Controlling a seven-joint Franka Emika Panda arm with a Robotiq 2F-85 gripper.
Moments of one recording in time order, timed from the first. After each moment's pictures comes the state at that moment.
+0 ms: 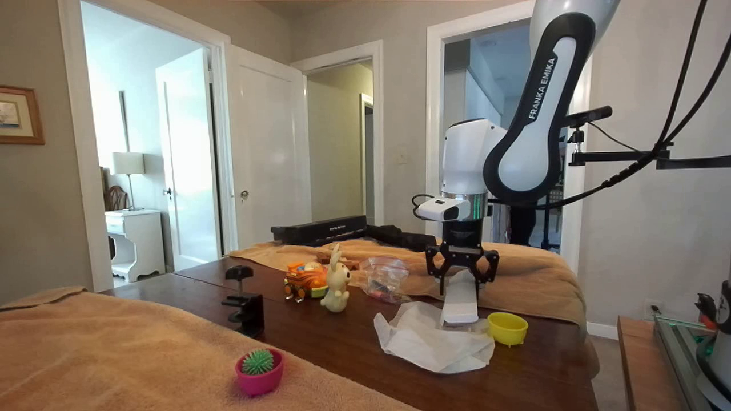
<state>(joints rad) -0.08 0.09 -0.07 -2.74 -0.40 2.90 -1.66</state>
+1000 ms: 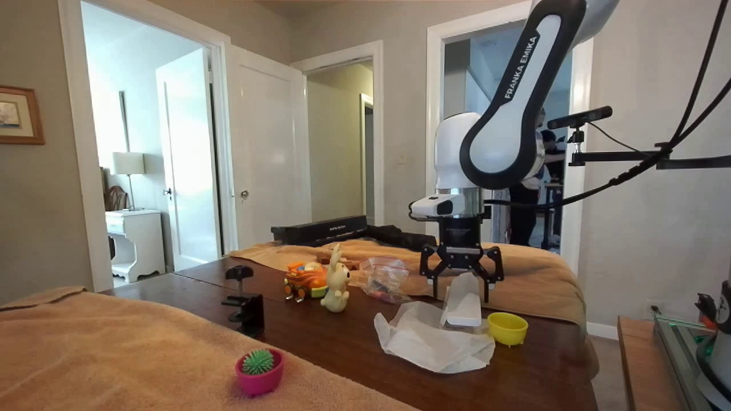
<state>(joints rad) -0.07 0.05 0.05 -2.74 -0.05 2.76 -1.84</state>
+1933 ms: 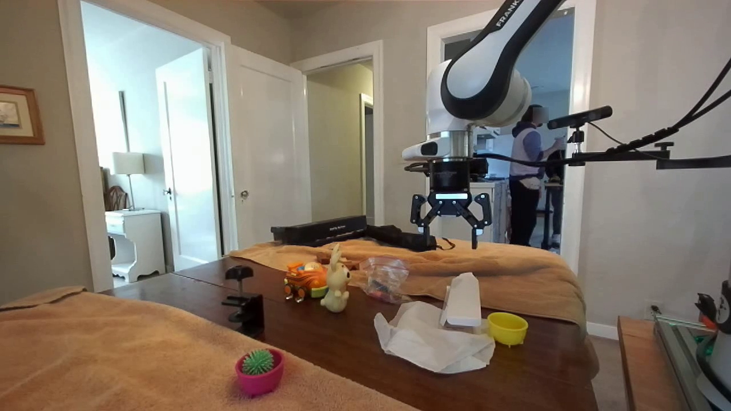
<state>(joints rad) -0.05 -0.17 0.00 -2.63 0.04 2.42 -1.79</state>
